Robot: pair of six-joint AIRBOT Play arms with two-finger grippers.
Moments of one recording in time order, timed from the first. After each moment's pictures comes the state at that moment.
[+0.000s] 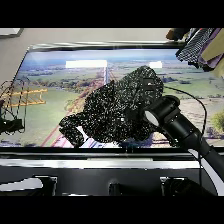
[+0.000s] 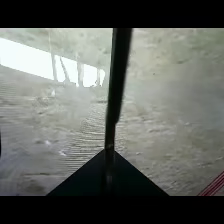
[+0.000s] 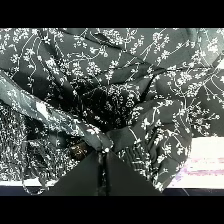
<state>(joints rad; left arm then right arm) 0.69 -1.47 1.09 1.29 -1.08 -1.01 0.64 -1.12 1.16 -1.78 1.23 2.27</state>
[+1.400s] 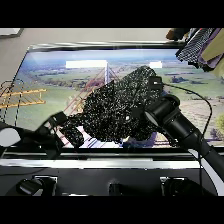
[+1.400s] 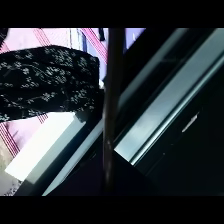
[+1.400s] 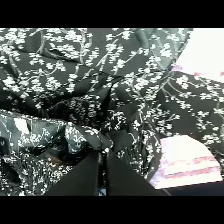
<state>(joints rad) -0.37 -0.75 0.78 1.32 -1.42 -0.97 0.64 -1.12 1.16 -1.92 1.29 2.37</state>
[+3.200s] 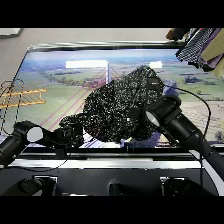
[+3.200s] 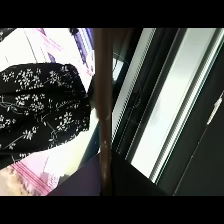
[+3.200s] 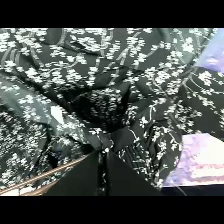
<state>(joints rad) -0.46 -0.92 0.73 1.34 -1.29 -0.72 0.64 -1.11 1.16 -1.82 1.24 2.33</state>
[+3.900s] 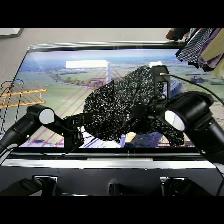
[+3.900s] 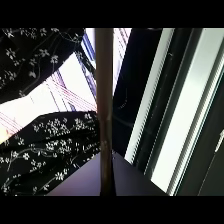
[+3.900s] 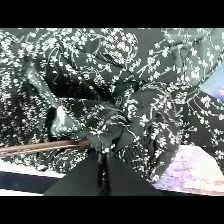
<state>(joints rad) -0.47 -1.16 0.97 1.29 -1.34 -0.66 0.64 -0.99 1.25 -1.78 1.31 2.14</state>
